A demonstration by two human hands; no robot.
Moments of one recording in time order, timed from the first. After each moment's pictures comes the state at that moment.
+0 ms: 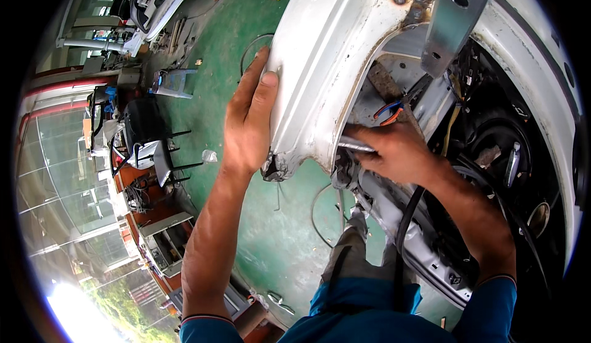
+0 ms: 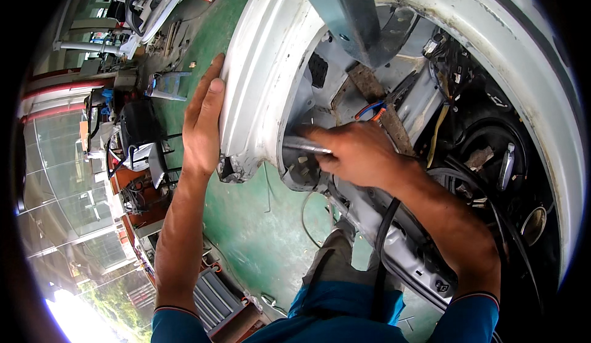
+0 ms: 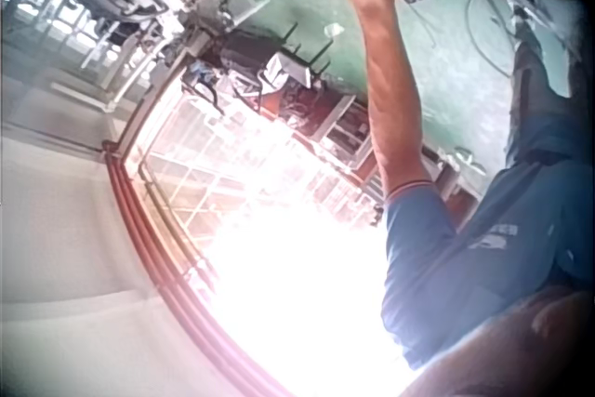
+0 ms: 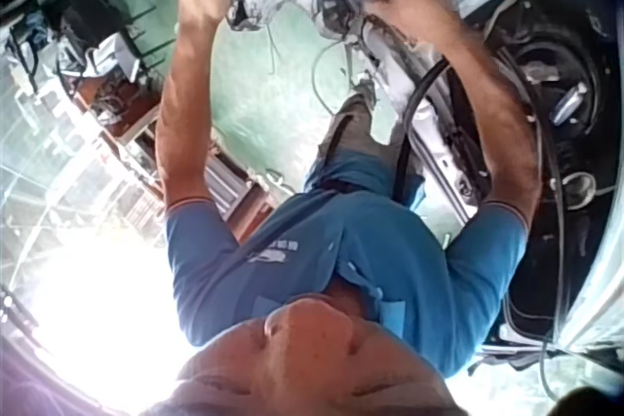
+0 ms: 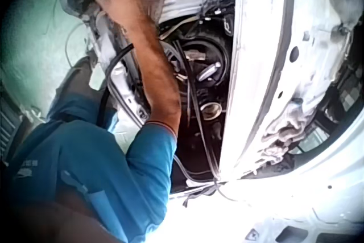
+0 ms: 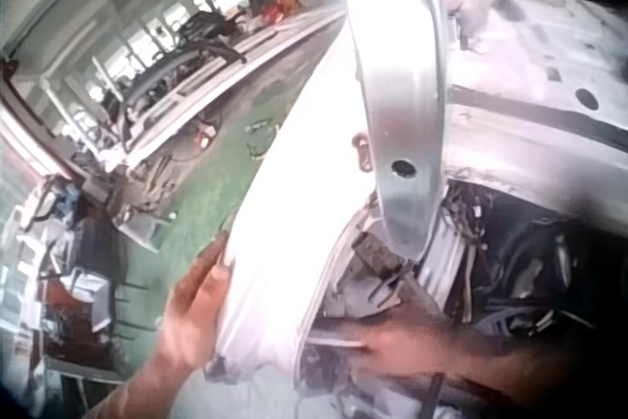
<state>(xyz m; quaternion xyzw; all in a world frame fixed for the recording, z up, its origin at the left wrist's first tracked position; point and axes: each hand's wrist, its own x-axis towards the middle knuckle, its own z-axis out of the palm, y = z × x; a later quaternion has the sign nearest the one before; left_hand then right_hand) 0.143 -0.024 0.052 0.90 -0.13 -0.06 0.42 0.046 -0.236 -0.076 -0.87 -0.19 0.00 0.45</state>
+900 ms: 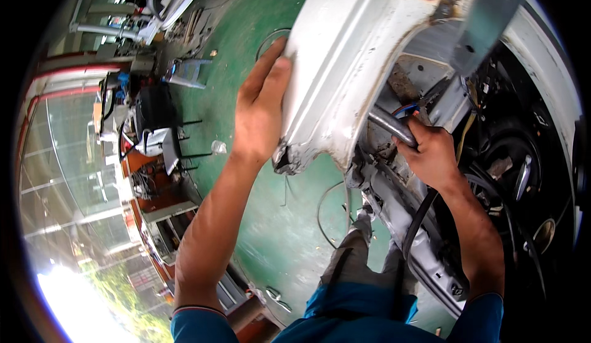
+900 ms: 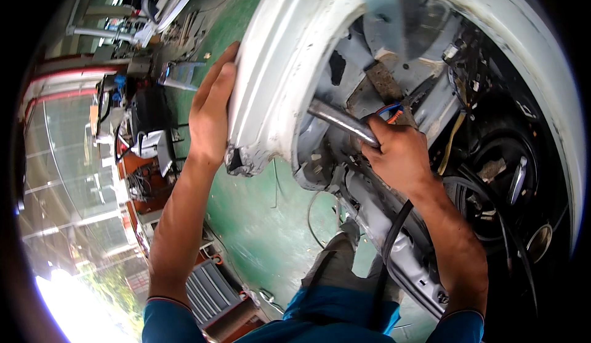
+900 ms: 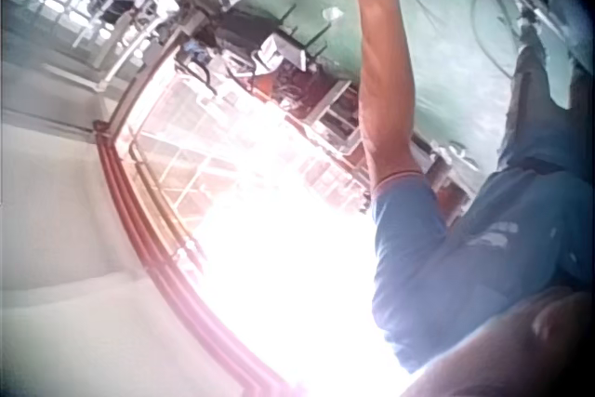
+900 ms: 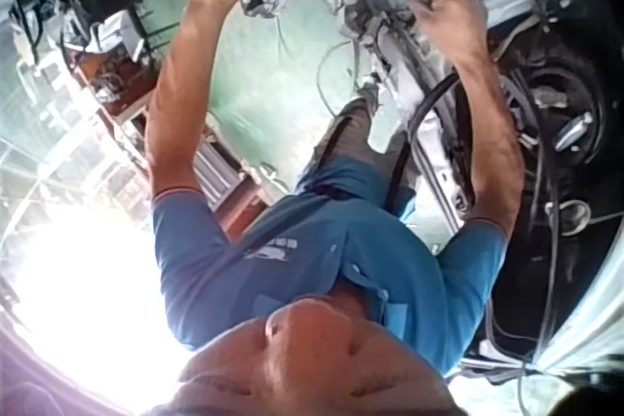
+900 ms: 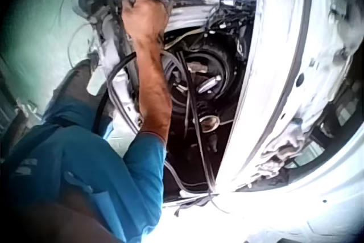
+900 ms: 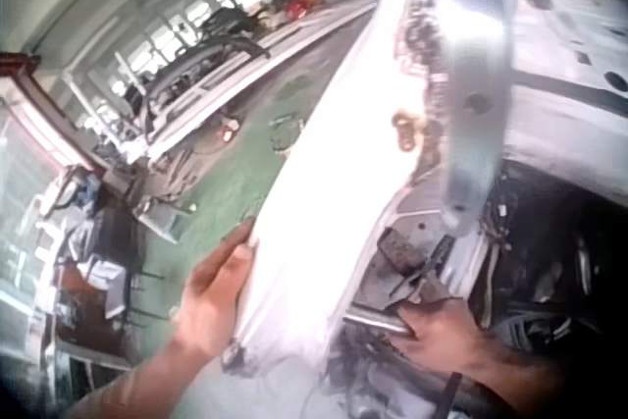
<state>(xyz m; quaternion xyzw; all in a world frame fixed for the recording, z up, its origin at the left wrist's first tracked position) 0.149 -0.018 0.042 0.89 -0.10 -0.04 0.45 0.028 -0.242 -0.101 -0.89 0.00 -0.06 0.45</state>
